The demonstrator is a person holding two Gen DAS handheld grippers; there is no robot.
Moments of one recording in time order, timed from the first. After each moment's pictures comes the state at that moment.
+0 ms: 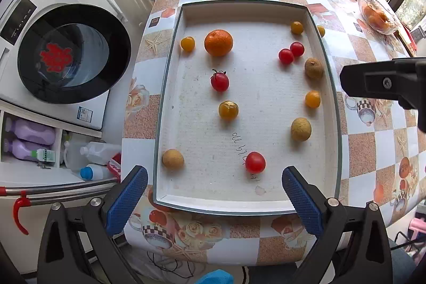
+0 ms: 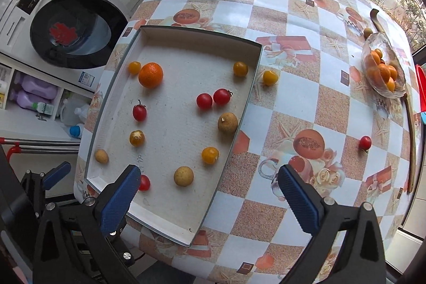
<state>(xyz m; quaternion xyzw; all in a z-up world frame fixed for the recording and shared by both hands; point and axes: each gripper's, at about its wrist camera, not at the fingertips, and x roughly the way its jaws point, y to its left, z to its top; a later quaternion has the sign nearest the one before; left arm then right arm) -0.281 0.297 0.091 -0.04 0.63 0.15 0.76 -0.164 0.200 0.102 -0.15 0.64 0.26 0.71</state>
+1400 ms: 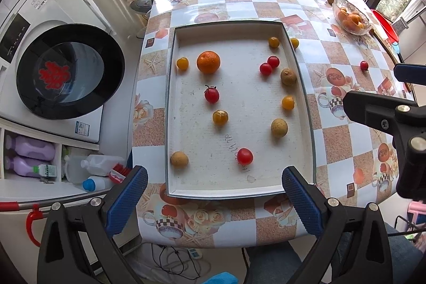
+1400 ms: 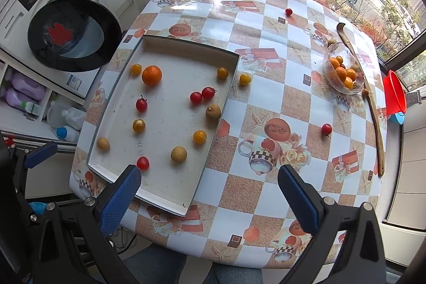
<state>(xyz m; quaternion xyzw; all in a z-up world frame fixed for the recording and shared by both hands) -0.289 0.299 0.135 -0.03 0.62 0.11 0.78 -0.204 0.190 0.156 -0.18 0.60 0.22 0.75</state>
